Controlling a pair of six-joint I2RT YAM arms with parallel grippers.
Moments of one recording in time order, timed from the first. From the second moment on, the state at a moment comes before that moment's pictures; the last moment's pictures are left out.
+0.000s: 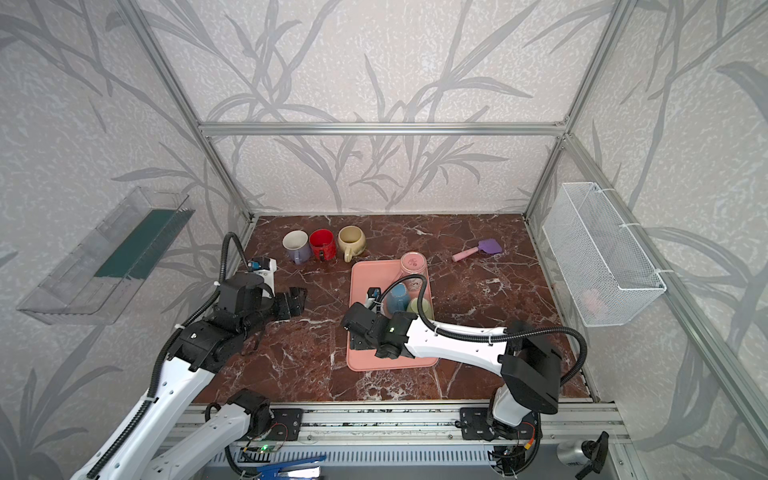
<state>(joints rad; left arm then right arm) -0.37 0.76 0.88 -0.75 -0.14 -0.39 1.16 1.63 1.17 -0.57 0.27 1.02</state>
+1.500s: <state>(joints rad) -0.46 0.72 0.88 -0.77 -0.28 -0.36 0.99 1.95 1.48 -0.90 0.23 0.83</state>
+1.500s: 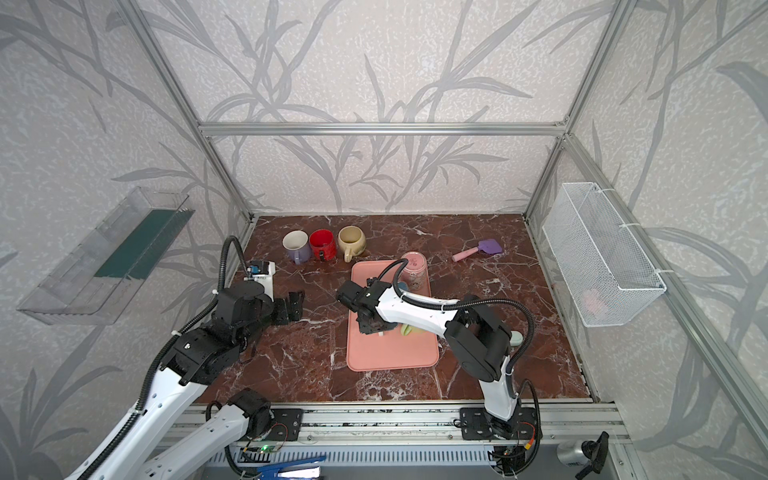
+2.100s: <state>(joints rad) -0.46 0.72 0.88 -0.77 -0.28 -0.36 0.98 1.97 1.51 -0.95 0.24 0.78</state>
